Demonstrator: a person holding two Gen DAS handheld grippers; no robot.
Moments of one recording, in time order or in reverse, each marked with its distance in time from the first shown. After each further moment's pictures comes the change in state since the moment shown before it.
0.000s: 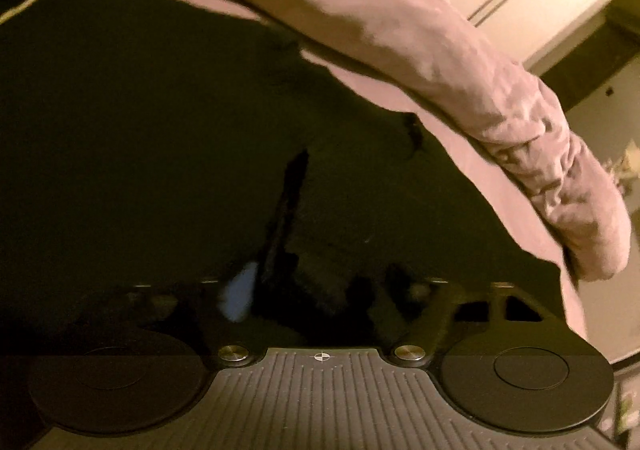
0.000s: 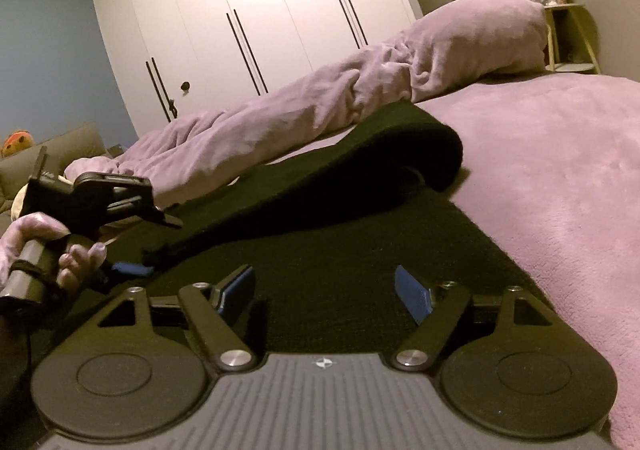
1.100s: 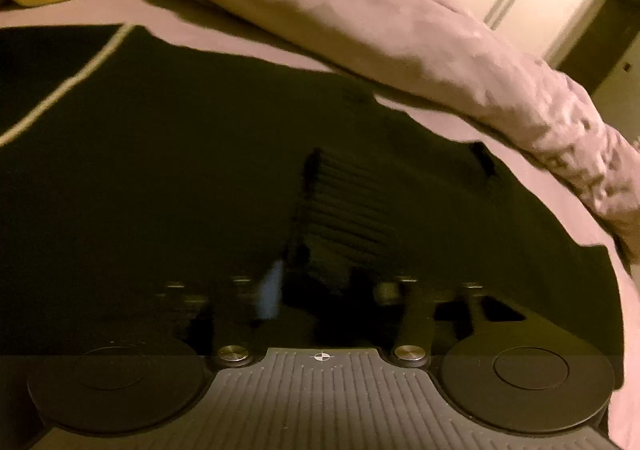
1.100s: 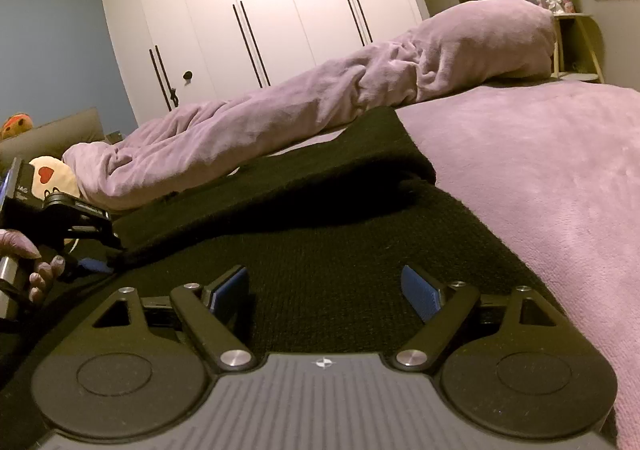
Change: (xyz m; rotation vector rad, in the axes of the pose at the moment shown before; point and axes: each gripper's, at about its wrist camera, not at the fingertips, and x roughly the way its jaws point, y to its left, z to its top) left arm -0.020 0.052 0.014 0.103 -0.070 0.119; right arm 0.007 0.004 0.000 -0.049 0.016 -0.012
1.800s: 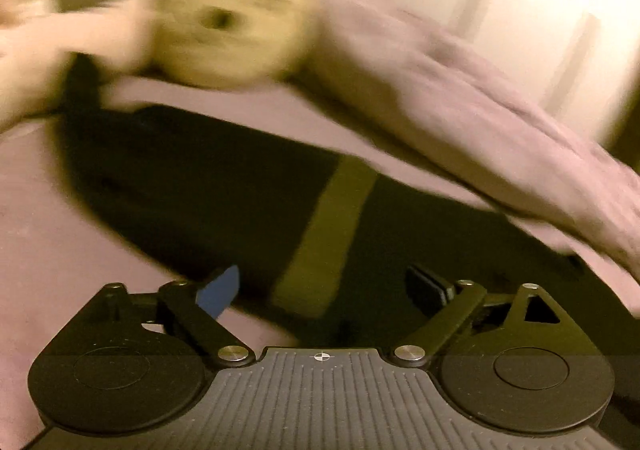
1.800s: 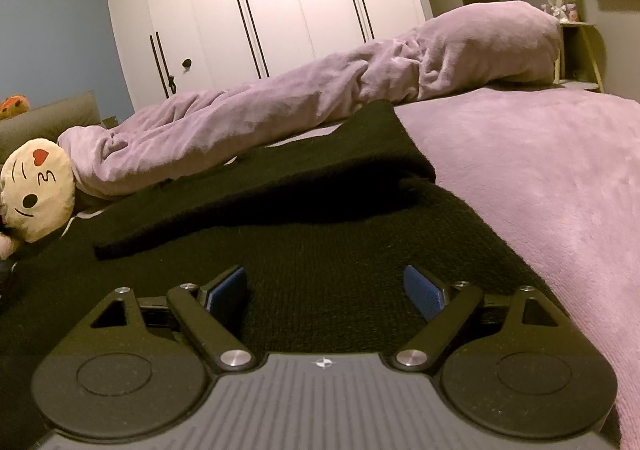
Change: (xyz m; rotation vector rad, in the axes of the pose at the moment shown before) left arm -0.128 0.172 0.024 -0.120 -0.283 0.254; right arm 0.003 0.006 -0.001 -0.048 0.021 -0.028
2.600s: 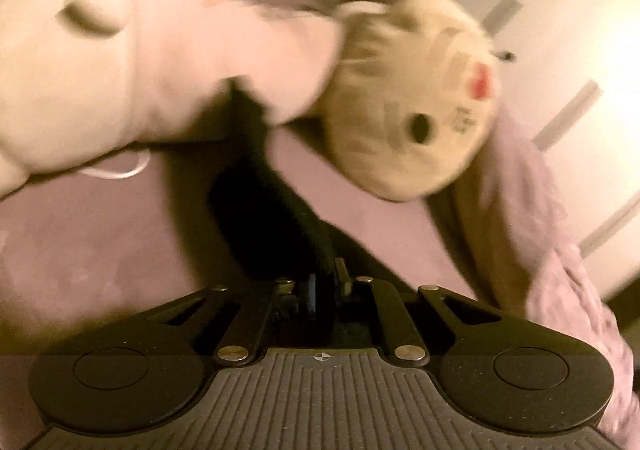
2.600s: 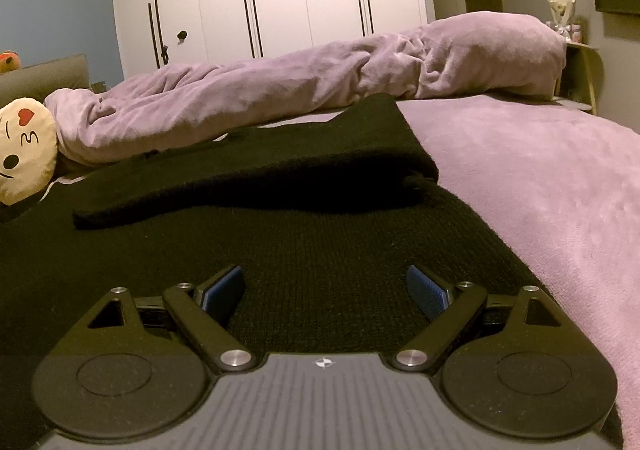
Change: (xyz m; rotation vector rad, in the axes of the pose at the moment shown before) left arm 0.037 0.169 0.102 -0.355 -0.032 -0.075; right arm 0.007 0.017 0.001 -0.098 0.042 -0.074
